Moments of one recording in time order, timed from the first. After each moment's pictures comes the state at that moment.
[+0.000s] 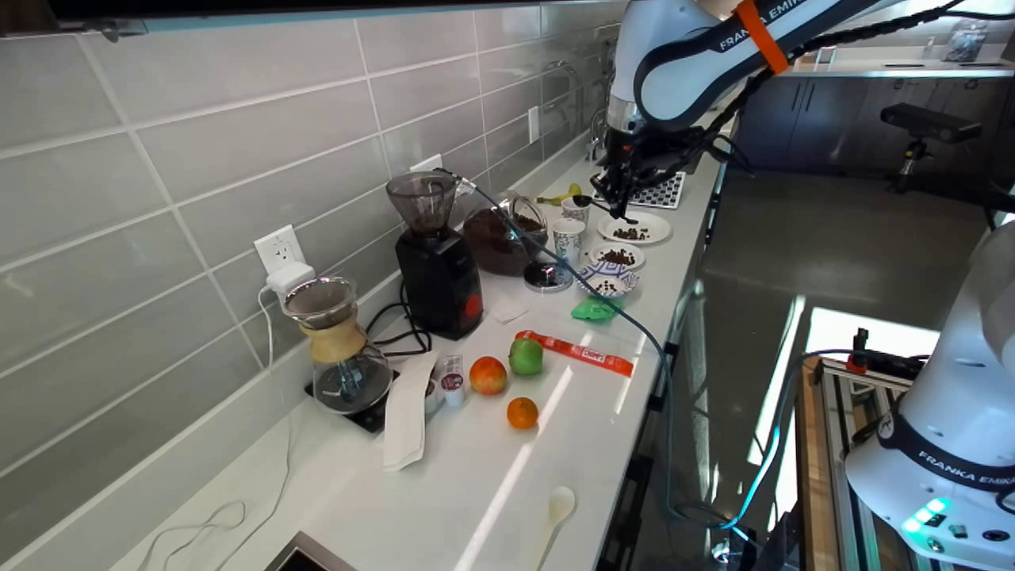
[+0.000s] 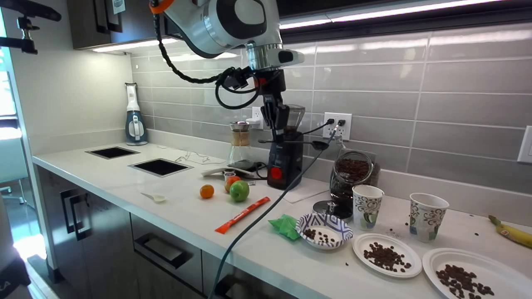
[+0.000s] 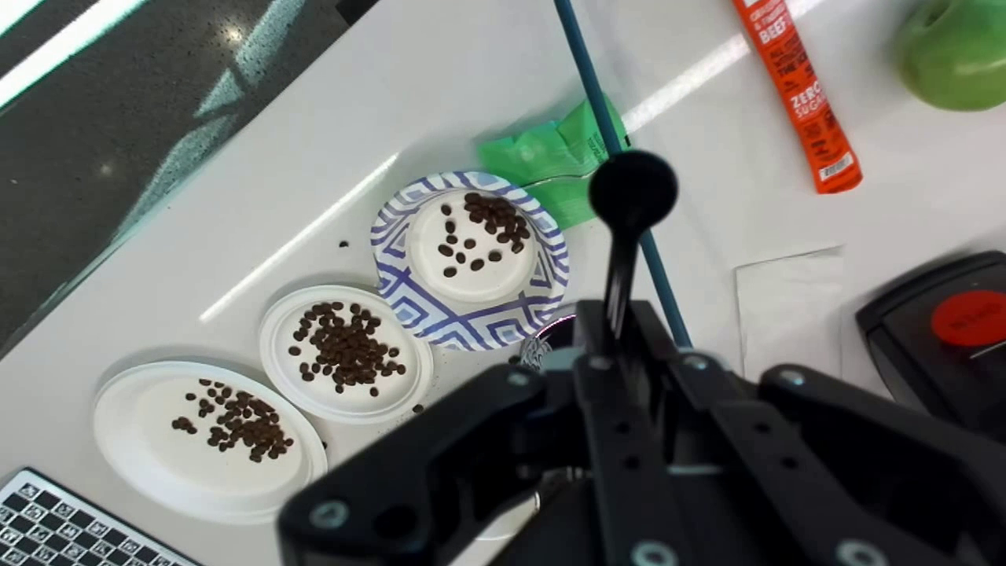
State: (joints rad) arm -0.18 -0.19 -0.16 -2.32 -0.19 2.31 0.41
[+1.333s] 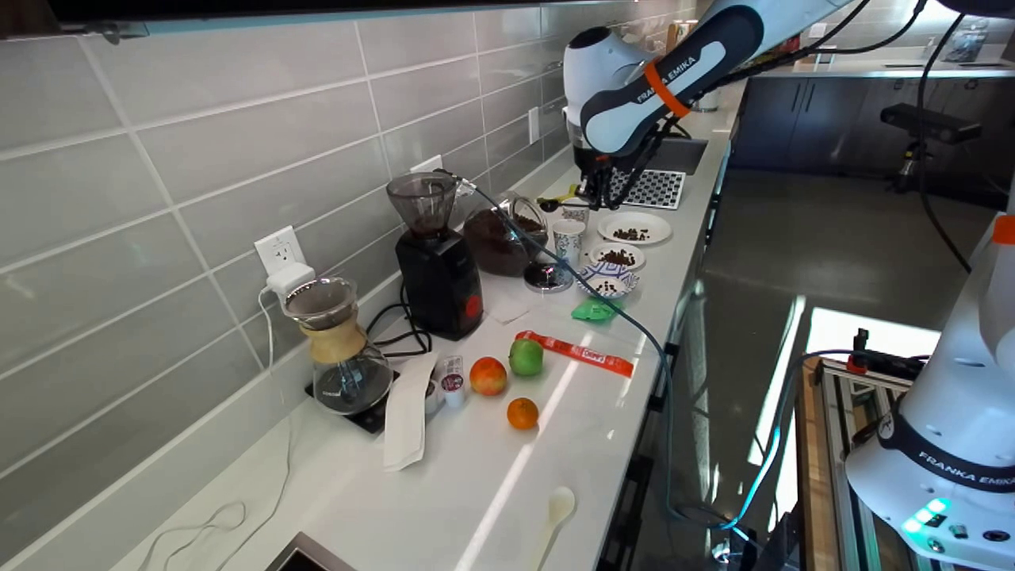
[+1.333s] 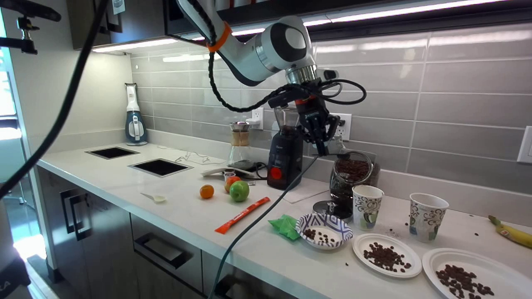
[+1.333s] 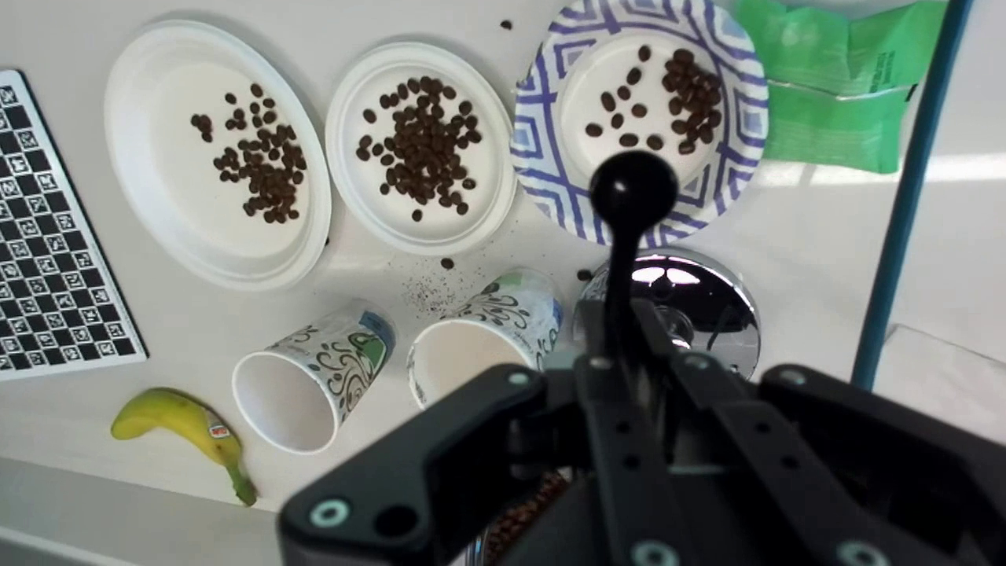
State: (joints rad) arm -0.21 0.18 -0.19 -1.97 -0.38 2.31 -0.07
